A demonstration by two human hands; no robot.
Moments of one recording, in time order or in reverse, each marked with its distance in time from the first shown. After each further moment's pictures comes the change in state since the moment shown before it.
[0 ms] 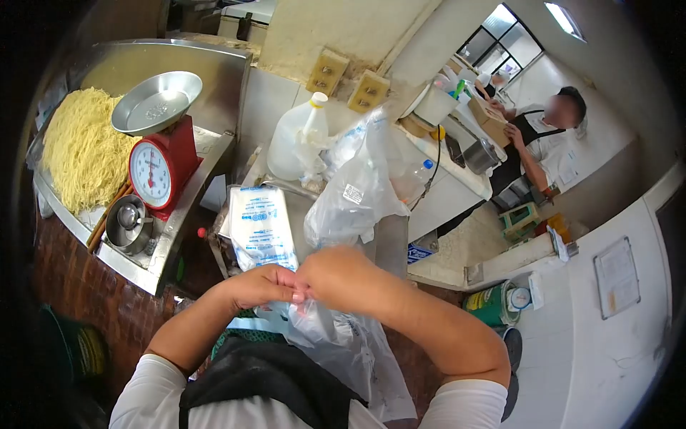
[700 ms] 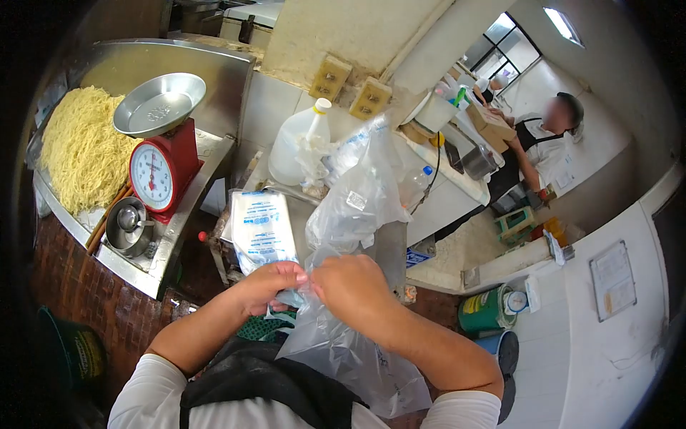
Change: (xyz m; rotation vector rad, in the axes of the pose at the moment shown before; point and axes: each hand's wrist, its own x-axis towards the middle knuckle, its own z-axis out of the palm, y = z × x) left_hand 0.006 -0.002 0.004 -0.438 0.181 0.048; right_hand -0.014 -0.011 0.019 -0.211 0.406 0.102
